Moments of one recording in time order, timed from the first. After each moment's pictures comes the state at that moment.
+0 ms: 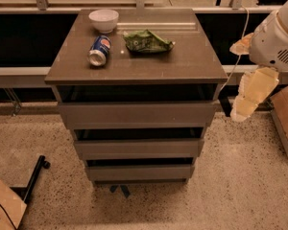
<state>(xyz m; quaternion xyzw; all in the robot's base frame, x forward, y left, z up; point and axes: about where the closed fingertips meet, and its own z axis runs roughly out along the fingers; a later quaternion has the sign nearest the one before) 0.486 -0.205 0.946 -0.61 0.77 0.03 0.20</state>
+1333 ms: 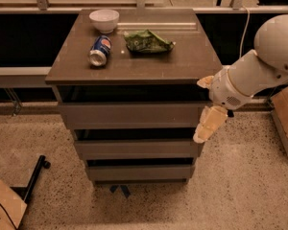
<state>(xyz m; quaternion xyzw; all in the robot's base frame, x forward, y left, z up) 0.530 -0.160 0.818 -0.61 0.75 0.09 0.24</state>
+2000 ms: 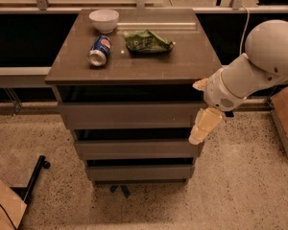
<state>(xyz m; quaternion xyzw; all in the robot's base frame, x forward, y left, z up) 0.534 -0.153 0.803 -0.61 0.75 0.09 0.24</state>
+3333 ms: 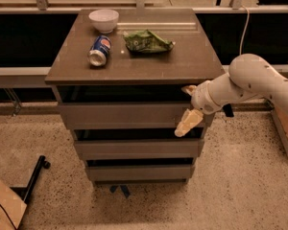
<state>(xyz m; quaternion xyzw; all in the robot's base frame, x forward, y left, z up) 0.623 -0.138 0.717 -0.59 0.73 0.15 0.32</state>
